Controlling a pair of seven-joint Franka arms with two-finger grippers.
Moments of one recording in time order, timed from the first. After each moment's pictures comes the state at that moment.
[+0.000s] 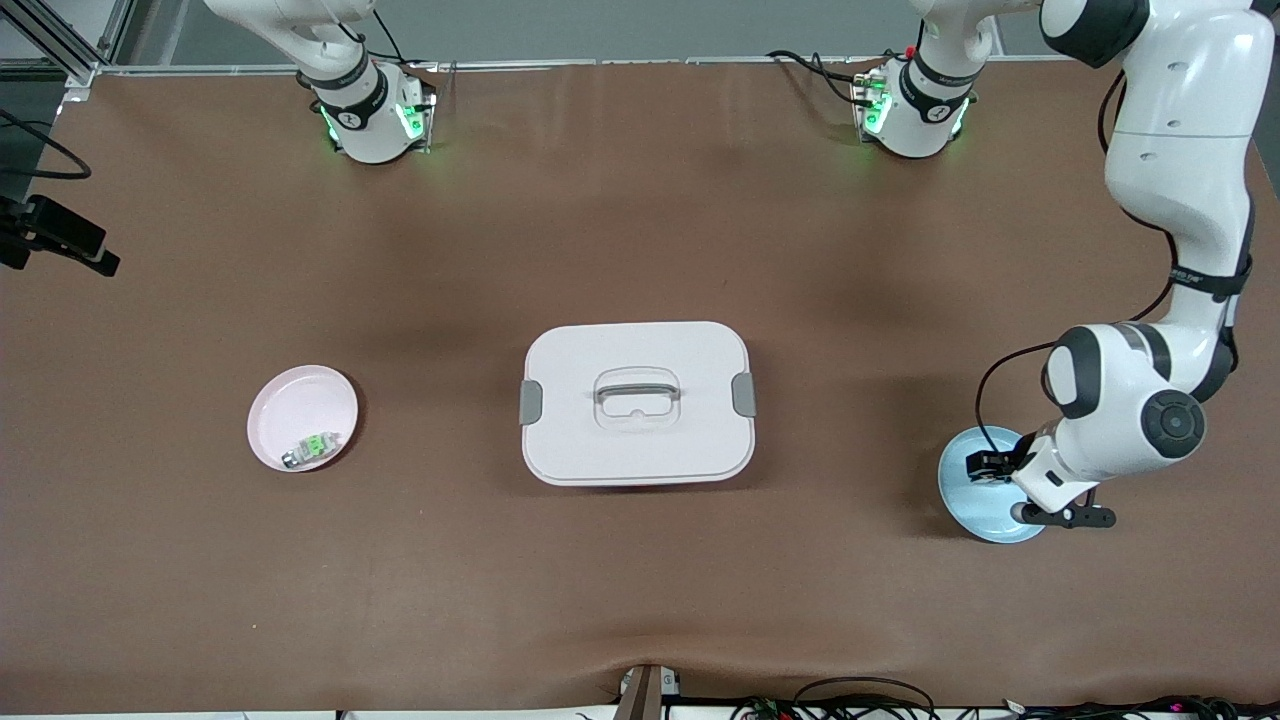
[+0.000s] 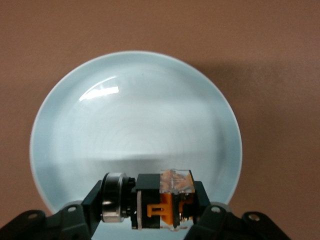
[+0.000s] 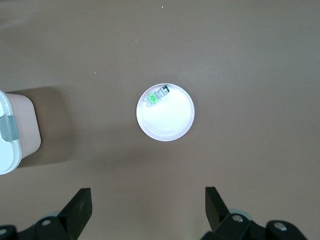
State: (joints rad) left arm 0.12 0.68 -0.10 -1.61 0.04 2.22 0.03; right arm -0.01 0.03 -0.05 -1.44 0.02 1.48 0.05
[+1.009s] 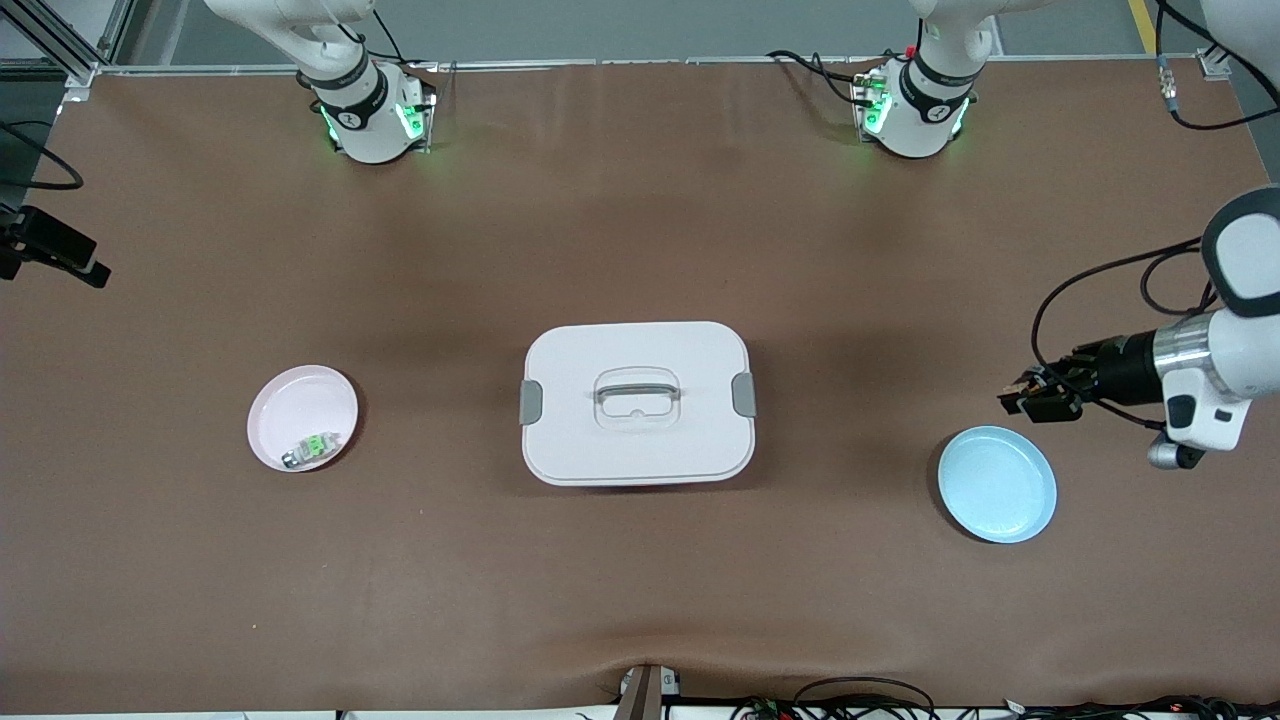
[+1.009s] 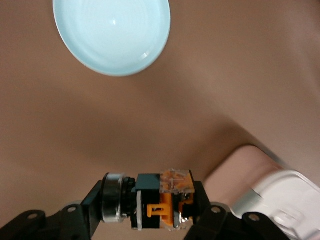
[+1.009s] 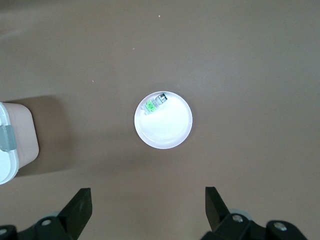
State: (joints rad) left arm 0.15 0.30 -0.11 -1.60 -0.40 1.74 -0.58; right arm -0.01 0.05 -0.06 -1.44 0.02 1.51 0.04
